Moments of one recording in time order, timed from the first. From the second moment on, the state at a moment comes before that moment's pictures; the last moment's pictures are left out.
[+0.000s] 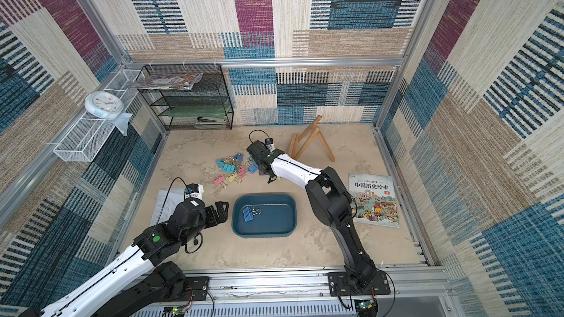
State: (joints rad) left arm -0.64 0.73 0.55 -0.54 -0.26 -0.76; right arm 0.75 2.22 1.81 -0.69 0.47 0.56
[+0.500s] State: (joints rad) left arm -0.64 0.73 0.55 -0.54 -0.26 -0.76; right arm 0.74 2.26 1.80 -0.71 0.51 0.56
